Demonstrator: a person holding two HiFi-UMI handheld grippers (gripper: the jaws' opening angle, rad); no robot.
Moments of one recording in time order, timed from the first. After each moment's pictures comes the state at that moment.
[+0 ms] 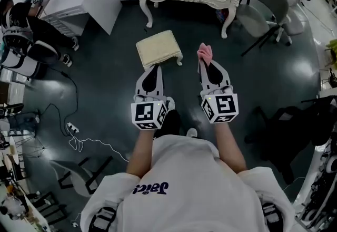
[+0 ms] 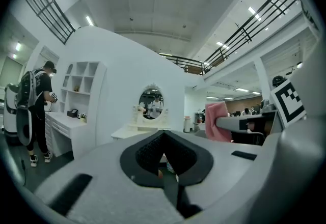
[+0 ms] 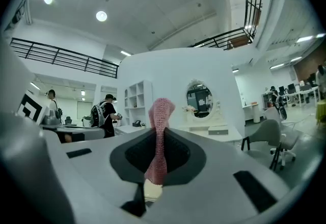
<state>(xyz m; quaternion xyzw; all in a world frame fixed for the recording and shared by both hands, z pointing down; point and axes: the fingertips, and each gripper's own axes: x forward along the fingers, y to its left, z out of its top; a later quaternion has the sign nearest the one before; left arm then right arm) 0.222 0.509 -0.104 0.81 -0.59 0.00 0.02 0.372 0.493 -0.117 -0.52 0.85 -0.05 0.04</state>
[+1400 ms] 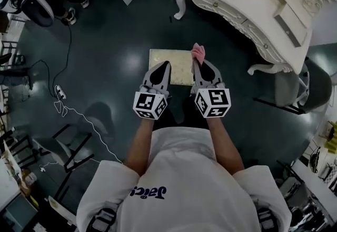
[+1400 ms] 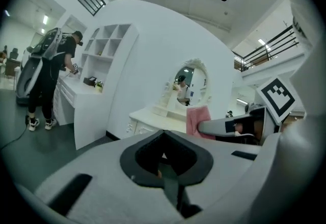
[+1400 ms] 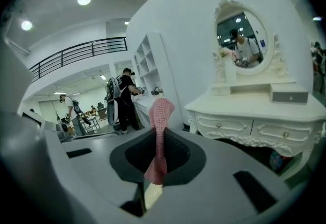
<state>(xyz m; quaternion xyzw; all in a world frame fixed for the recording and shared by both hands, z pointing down) 0.042 0.102 0.058 0.73 -0.66 -0.03 0.19 0.132 0.049 0.044 -0.34 0.91 -0.19 -0.12</state>
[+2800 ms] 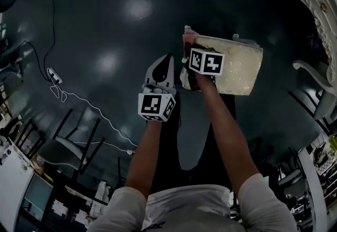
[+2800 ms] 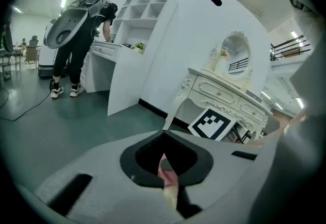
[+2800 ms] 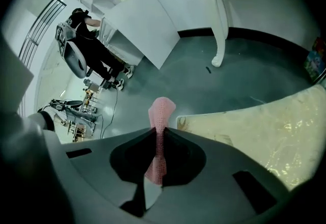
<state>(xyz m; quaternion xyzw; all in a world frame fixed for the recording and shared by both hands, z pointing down) -0.206 0.096 0.433 0.65 -0.70 0.03 0.31 -0.152 0.064 0.574 -0.27 0.73 -0.50 -0.39</state>
